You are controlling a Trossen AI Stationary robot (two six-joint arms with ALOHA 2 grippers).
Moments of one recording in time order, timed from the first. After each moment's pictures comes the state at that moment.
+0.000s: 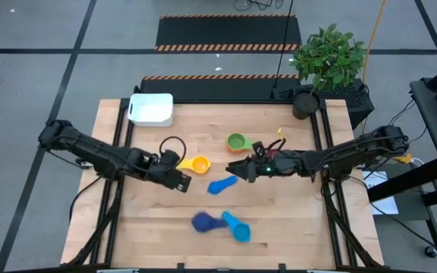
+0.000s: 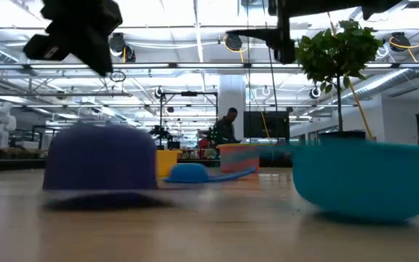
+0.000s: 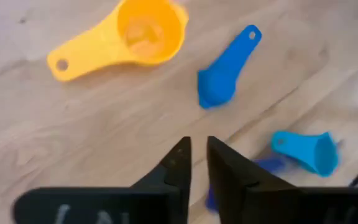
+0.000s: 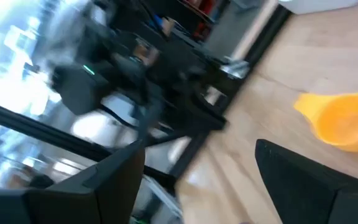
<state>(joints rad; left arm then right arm) -0.30 1.31 1.02 -0.78 -0.25 -1.37 0.17 1.34 0.72 0.48 0.21 1.09</state>
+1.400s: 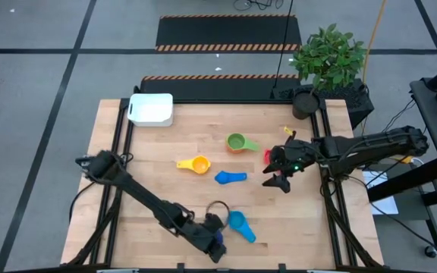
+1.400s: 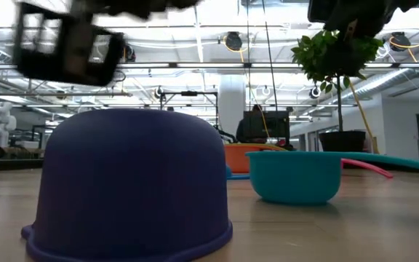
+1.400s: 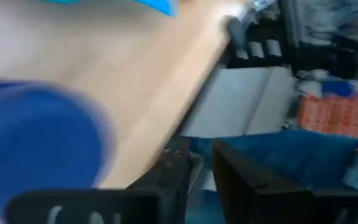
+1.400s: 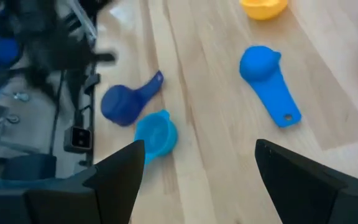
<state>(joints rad) -0.57 2.00 1.34 0.04 -0.03 -1.40 0.09 0.98 0.72 -0.43 -0.20 0.59</state>
